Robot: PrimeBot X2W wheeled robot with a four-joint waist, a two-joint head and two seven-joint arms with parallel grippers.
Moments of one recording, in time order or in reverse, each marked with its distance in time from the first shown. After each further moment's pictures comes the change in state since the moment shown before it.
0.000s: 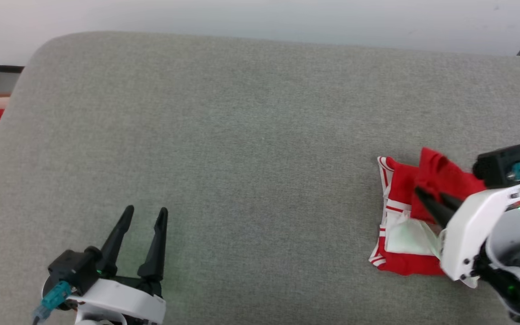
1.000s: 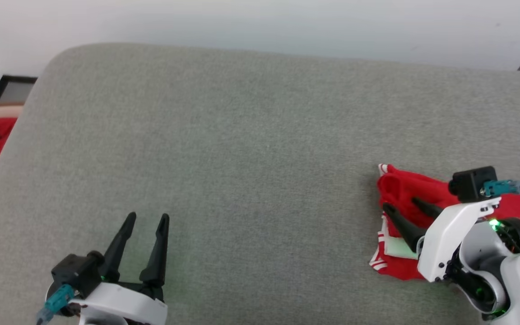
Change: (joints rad) left arm 0.005 -0.011 -0.004 0.030 -0.015 0.000 0.000; right arm -0.043 -0.005 0.101 0.329 0.071 0.000 -0.275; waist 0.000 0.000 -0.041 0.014
